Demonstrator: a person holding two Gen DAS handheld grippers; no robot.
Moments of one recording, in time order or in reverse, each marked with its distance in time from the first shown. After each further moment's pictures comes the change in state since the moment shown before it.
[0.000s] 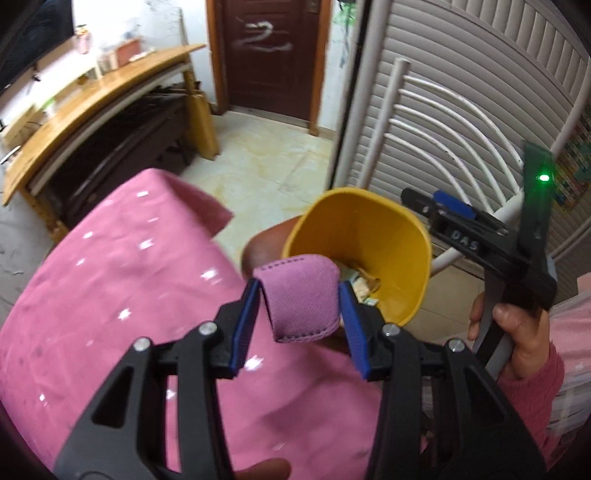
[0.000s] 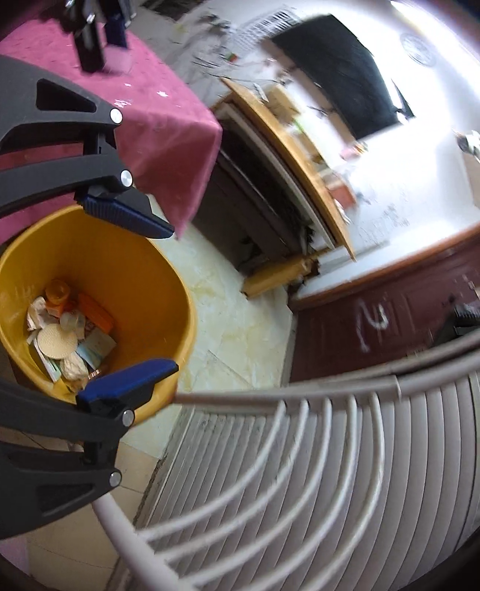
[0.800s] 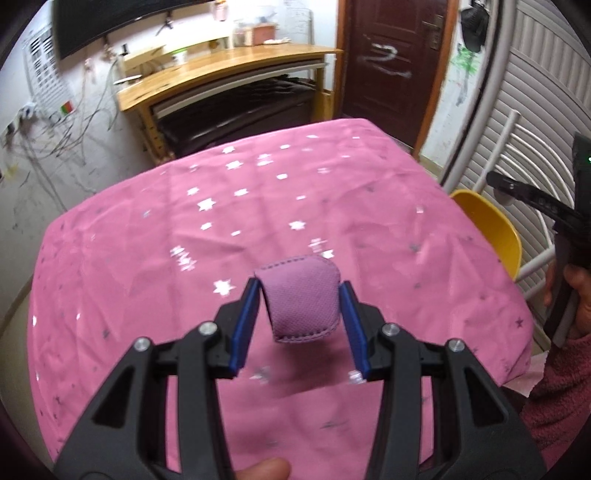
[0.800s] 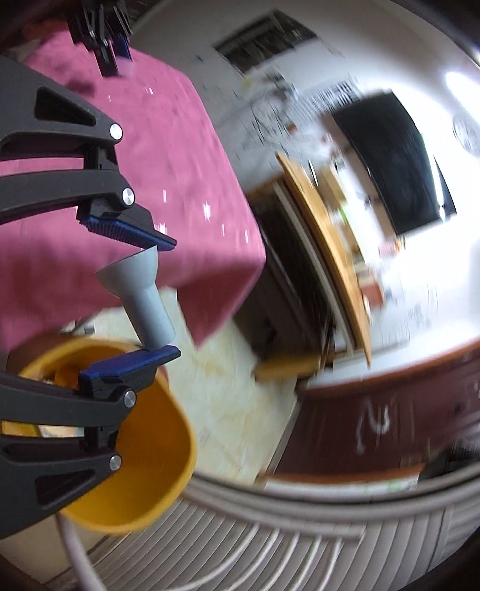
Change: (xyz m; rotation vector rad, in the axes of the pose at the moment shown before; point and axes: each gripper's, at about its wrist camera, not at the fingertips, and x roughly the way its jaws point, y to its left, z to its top) left arm -0.107 0.140 -0.147 -0.288 -0.088 0.278; right arm -0.002 0.129 -0.011 -0.230 0.094 0.248
